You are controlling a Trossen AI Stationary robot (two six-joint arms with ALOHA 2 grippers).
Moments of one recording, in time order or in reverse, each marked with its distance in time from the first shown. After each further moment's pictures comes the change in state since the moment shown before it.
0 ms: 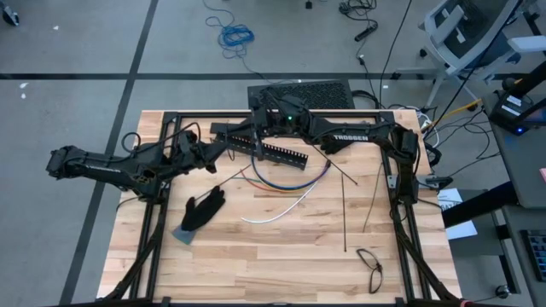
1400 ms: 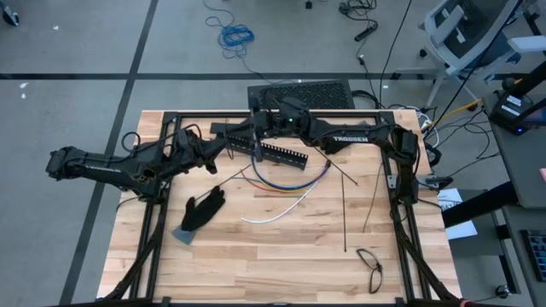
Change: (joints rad) left arm 0.018 0.000 0.000 0.009 -0.015 -0.132; right arm 0.017 0.000 0.000 0.033 0.019 -0.025
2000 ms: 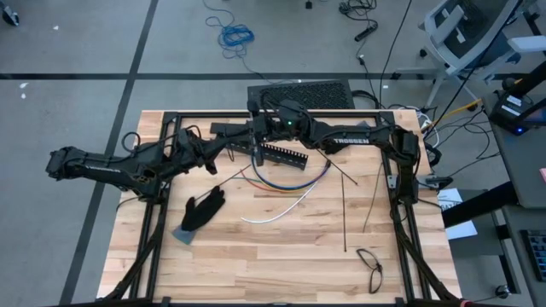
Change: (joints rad) left arm 0.000 0.000 0.000 -0.020 -0.021 -0.026; right arm 0.024 -0.008 0.000 -0.033 0.007 -0.049
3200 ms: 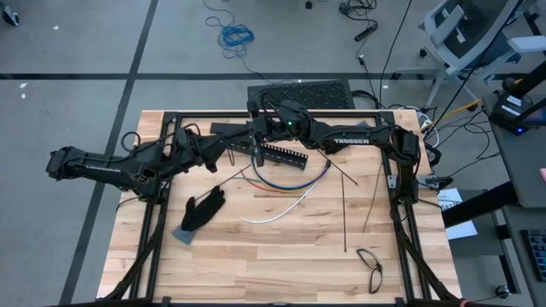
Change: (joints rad) left arm 0.001 0.000 0.000 0.041 0.004 0.036; right arm 0.001 -0.002 0.000 0.000 -0.008 0.008
